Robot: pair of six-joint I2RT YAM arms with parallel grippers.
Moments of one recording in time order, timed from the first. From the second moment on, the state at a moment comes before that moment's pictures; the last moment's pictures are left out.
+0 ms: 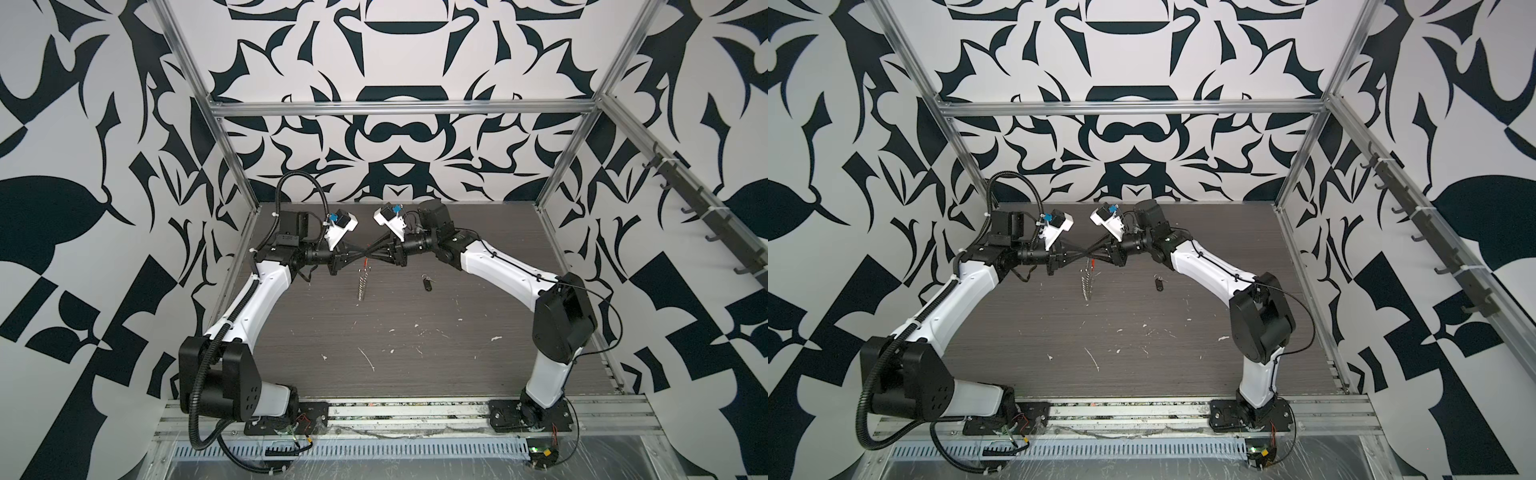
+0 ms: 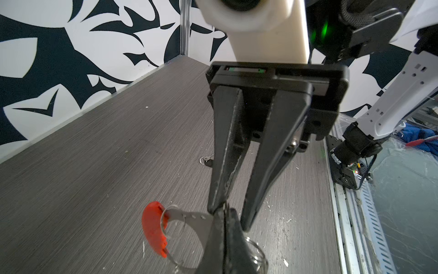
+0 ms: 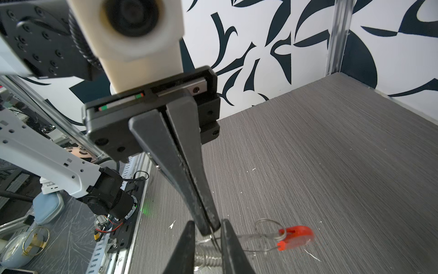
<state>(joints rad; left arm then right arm) -0.17 1.40 1.15 -0.46 1.04 0.44 0.62 1.82 1.49 -0.12 -0.91 -0.01</state>
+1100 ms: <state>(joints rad) -0.16 1.42 1.18 -0.47 1.11 0.41 0.62 1.83 1.51 -0.13 -0.93 0.00</state>
